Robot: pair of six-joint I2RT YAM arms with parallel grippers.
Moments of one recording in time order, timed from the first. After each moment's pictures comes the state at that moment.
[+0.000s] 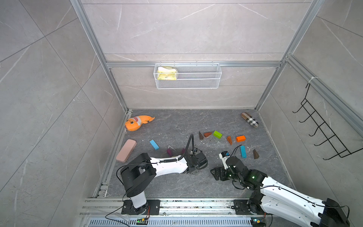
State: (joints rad) left arm -1.10 1.72 1.04 -0.61 -0.28 -0.75; right arm 0.78 0.86 0.41 -0.40 -0.01 0.58
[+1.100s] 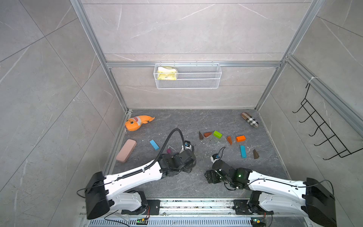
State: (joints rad) left arm -1.09 1.17 0.98 -0.77 -0.33 -0.61; right arm 1.05 1.18 0.57 -0.40 0.20 0.76
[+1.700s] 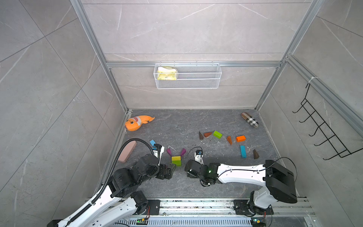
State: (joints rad) left arm -0.90 0.65 0.84 -0.96 -0.12 -0.59; right arm 1.20 1.62 0.98 -0.45 0.40 1.10
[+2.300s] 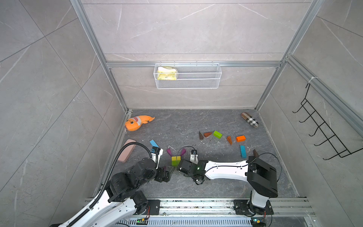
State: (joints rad) left arm -0.90 0.52 0.77 -0.93 -0.15 -0.54; right arm 1.20 1.82 1.15 -0.58 0.42 1.13
